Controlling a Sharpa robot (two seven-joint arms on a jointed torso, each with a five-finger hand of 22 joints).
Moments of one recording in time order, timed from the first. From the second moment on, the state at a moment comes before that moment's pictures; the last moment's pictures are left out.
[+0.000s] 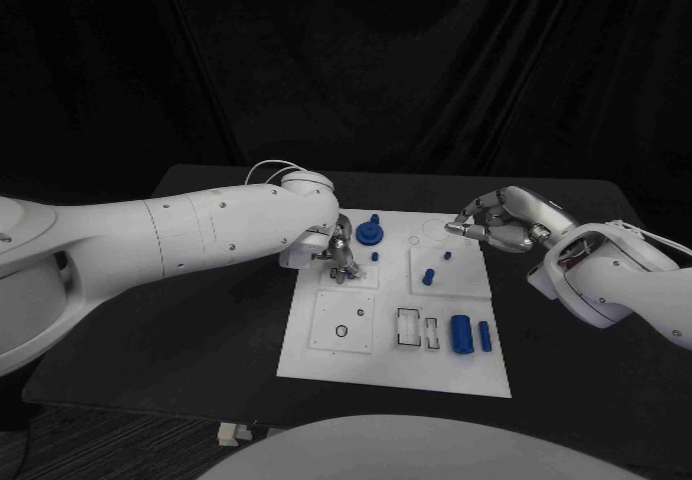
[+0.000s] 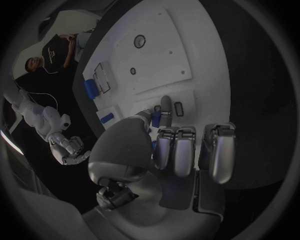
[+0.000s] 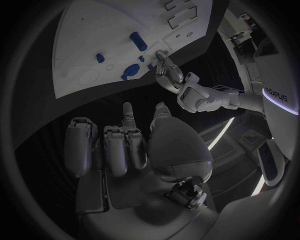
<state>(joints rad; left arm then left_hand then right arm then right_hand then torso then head) 1.31 -0.48 -0.21 1.25 -1.01 0.35 -0.67 1.15 0.01 0.11 0.29 0.29 1.11 0.06 0.14 0.60 1.46 -0.02 1.57 1.31 1.47 -0.07 1.57 1.31 0.01 1.47 0.04 1.50 1.31 1.23 -0.96 -0.21 1.60 -1.19 -0.53 0.02 1.15 0.07 -0.24 0.29 0.28 0.86 0.11 0.34 0.24 1.47 0.02 1.57 1.31 1.46 -0.04 1.57 1.31 0.04 1.47 0.07 1.39 1.31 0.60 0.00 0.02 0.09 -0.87</state>
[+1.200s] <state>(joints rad) 1.31 -0.48 -0.21 1.26 -1.01 0.36 -0.66 1.11 0.00 0.05 0.29 0.07 1.10 0.06 0.14 0.60 1.47 -0.02 1.57 1.31 1.47 -0.07 1.57 1.31 0.01 1.47 0.05 1.50 1.31 1.23 -0.96 -0.21 1.60 -1.19 -0.52 0.01 1.15 0.07 -0.24 0.29 0.29 0.86 0.11 0.34 0.24 1.47 0.02 1.57 1.31 1.46 -0.04 1.57 1.31 0.04 1.47 0.07 1.39 1.31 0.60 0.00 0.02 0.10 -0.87</state>
